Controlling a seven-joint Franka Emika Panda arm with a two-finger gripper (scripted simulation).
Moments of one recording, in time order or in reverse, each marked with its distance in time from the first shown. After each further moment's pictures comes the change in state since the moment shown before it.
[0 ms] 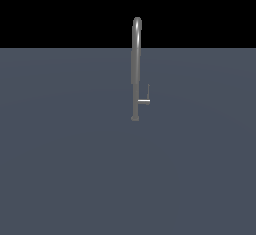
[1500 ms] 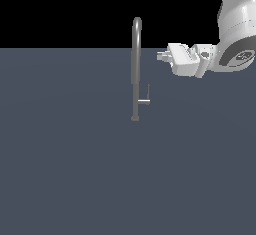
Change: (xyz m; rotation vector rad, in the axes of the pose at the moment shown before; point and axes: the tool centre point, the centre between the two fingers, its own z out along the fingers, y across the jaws) arm 0.269 0.209 0.124 0.146 -0.196 0.885
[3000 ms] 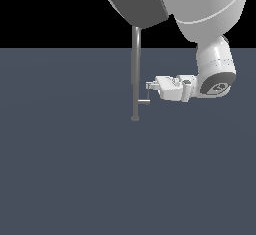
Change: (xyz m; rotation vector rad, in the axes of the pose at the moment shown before) arm 0.106 0.031 0.029 -0.023 0.026 0.290
